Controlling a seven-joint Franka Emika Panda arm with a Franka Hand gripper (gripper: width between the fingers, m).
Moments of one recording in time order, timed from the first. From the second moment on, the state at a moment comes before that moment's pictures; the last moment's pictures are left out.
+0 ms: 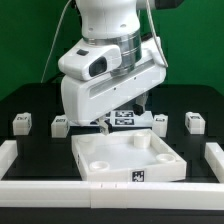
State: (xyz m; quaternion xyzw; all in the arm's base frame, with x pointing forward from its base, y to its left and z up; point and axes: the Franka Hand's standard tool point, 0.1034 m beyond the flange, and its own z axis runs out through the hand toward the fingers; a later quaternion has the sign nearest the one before) arm 0.526 -0.005 0.068 -0.93 -0.34 0.07 0.10
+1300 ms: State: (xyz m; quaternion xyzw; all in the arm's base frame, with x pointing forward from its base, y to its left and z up) arm 0.488 -0.012 0.036 -0.85 -0.52 -0.01 0.04
